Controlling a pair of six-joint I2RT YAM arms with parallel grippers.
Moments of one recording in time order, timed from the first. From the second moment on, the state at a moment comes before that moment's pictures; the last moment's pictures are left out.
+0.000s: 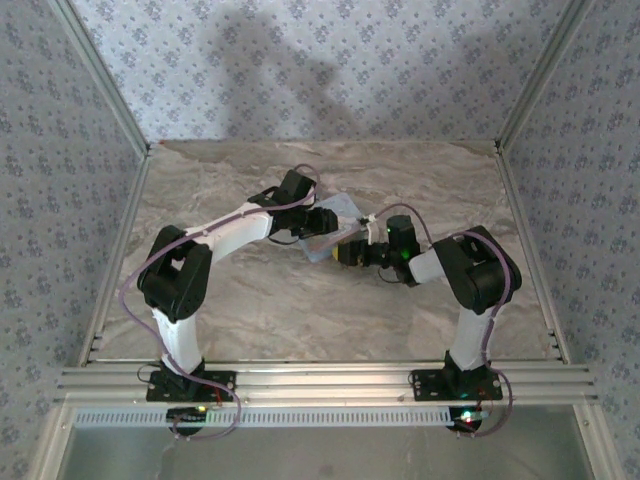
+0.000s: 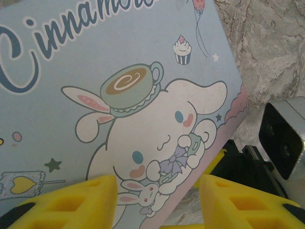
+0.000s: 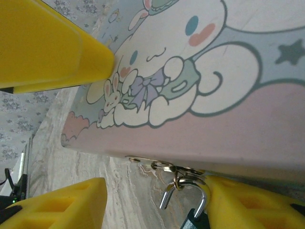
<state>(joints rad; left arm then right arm) -0.63 1.87 1.37 -0.40 0.30 -0.69 0.38 1.87 0.65 0.72 -0.76 0.46</state>
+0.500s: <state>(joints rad) -0.62 1.87 1.37 -0.40 0.30 -0.69 0.36 1.87 0.63 0.75 -0.79 0.47</state>
